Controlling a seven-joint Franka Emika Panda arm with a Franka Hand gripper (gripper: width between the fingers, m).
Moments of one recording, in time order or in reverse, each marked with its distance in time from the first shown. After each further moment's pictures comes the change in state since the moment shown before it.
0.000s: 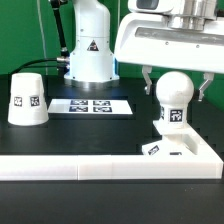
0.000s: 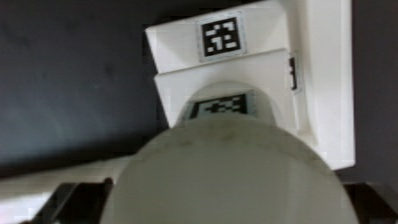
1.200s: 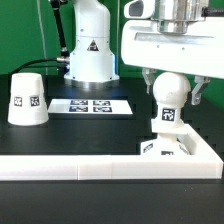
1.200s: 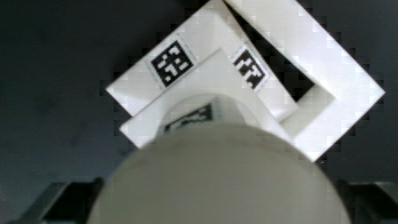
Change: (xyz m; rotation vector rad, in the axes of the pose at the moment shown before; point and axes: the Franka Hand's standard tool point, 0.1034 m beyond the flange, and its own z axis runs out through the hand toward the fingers) arm -0.005 0.003 0.004 0.038 -0.079 0.540
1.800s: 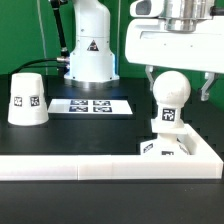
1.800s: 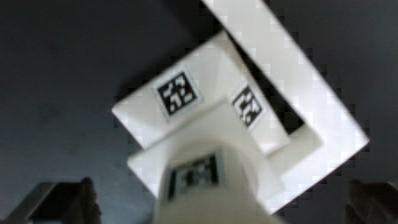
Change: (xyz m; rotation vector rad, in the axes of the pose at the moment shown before) arm -0.038 0.010 -0.006 0.051 0.069 -0.177
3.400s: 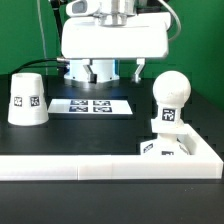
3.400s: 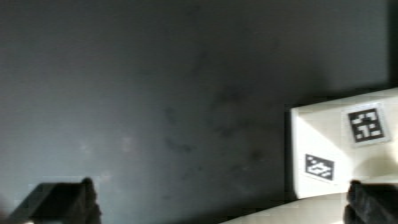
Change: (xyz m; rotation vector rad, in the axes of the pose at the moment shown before) arm 0.012 0.141 -0.005 0.058 0.119 -0.347
